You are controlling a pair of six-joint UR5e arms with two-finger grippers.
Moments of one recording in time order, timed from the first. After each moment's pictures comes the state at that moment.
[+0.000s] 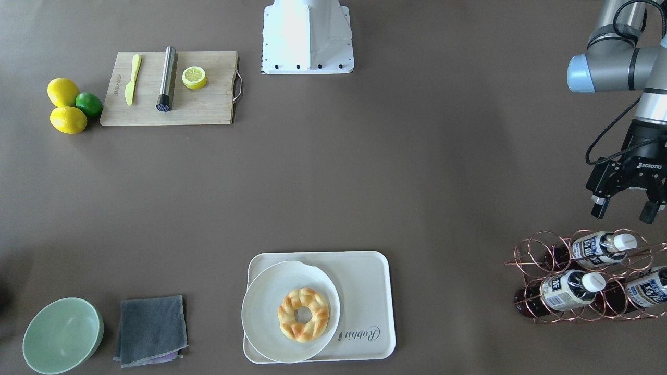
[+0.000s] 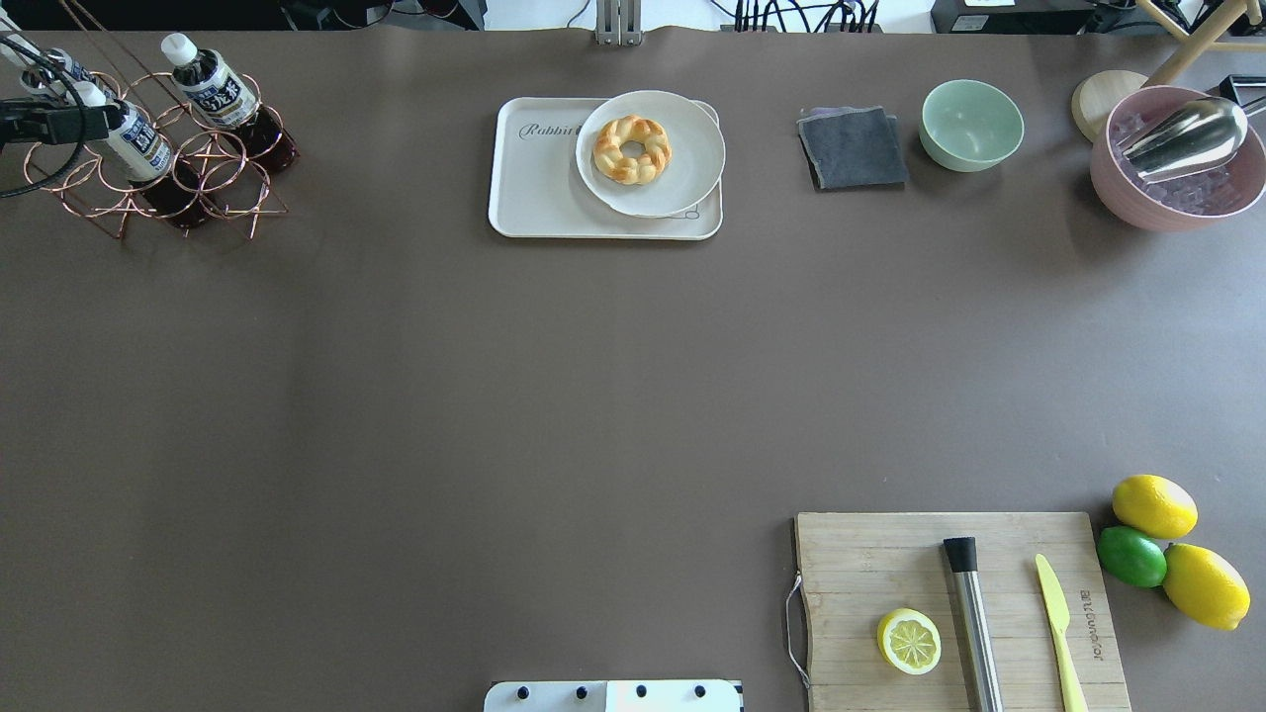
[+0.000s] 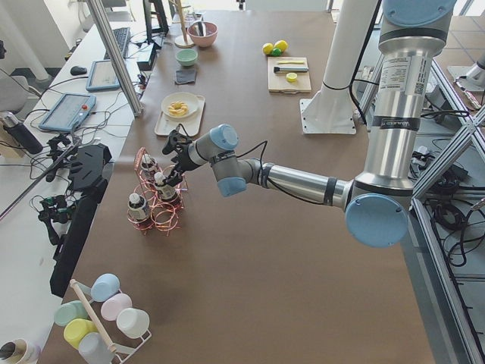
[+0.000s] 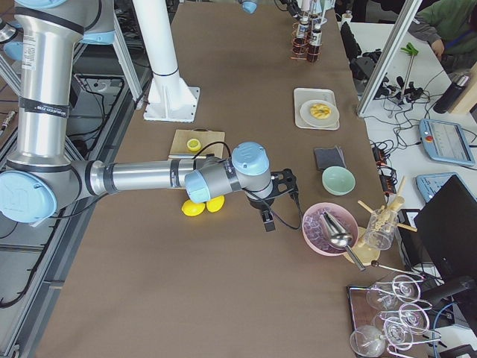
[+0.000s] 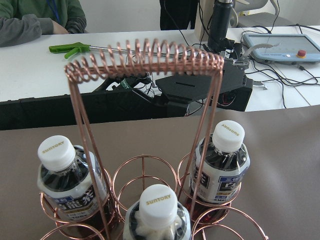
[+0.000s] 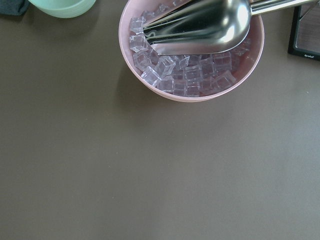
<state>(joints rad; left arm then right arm) -1.11 -1.68 -1.61 -2.58 -1.76 -0.83 1.50 -1.73 1.82 -1.27 2.34 0.08</state>
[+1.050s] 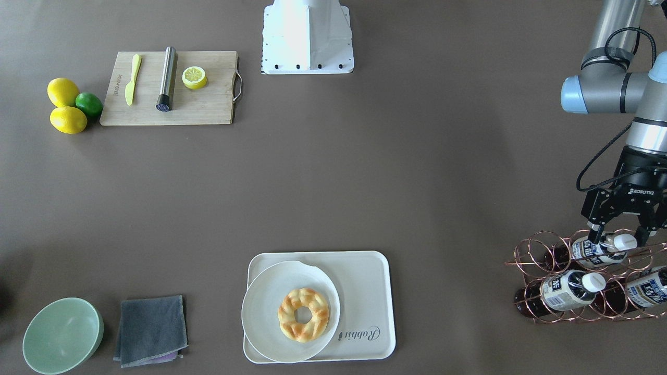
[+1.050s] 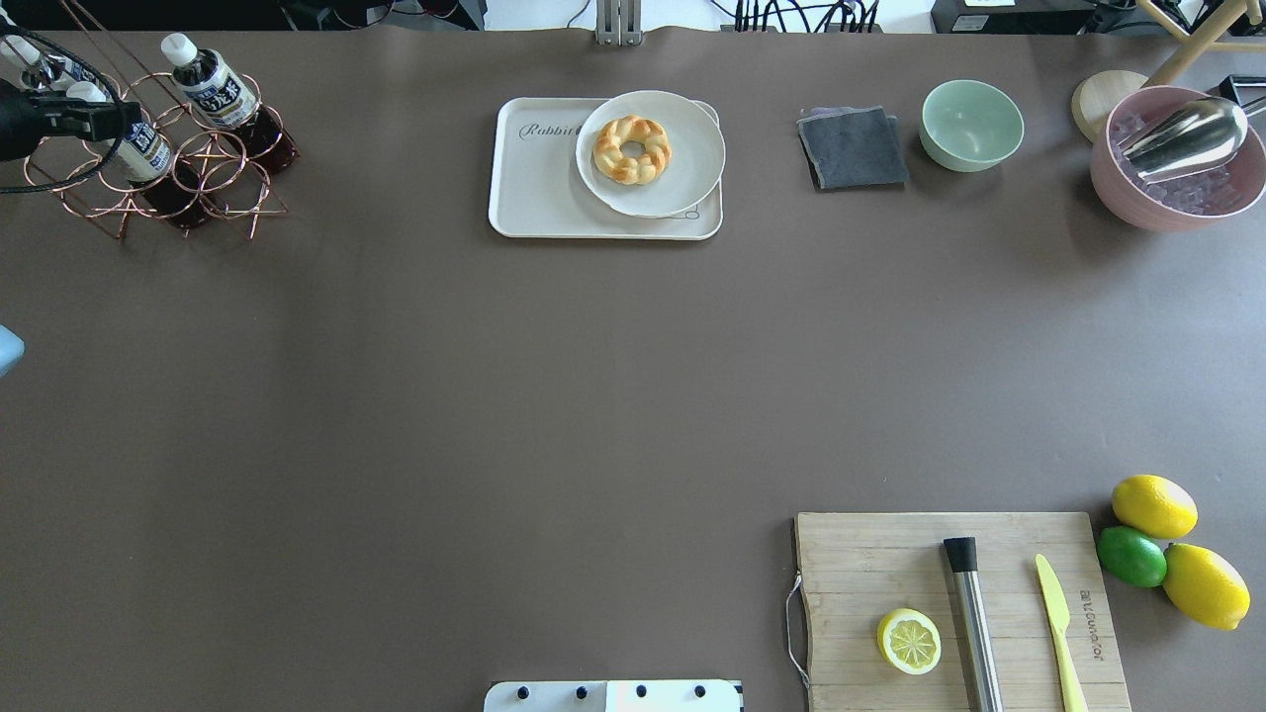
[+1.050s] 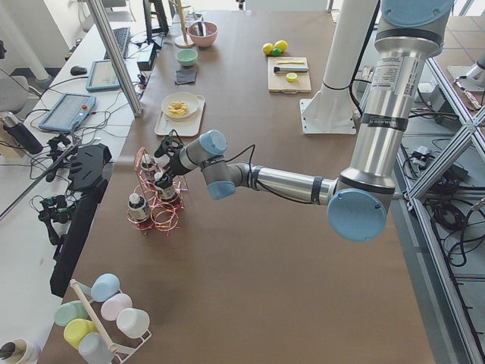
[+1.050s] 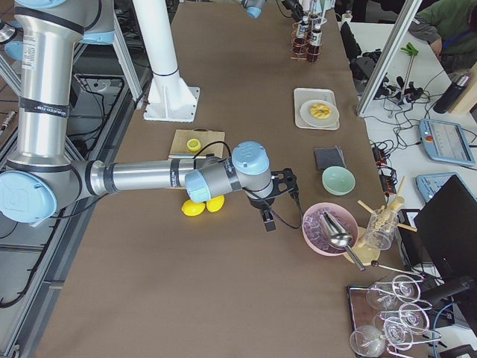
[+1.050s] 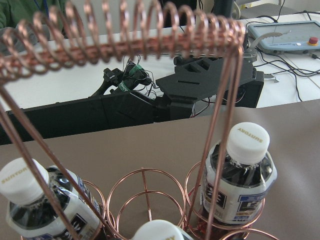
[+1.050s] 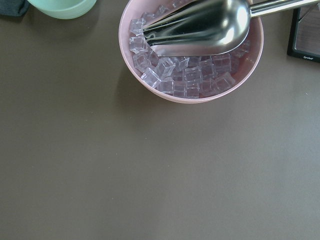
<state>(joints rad) -1.10 -1.75 -1.49 -2.61 -1.73 -0.75 1.50 -1.73 1.82 -1.27 2.34 0.08</state>
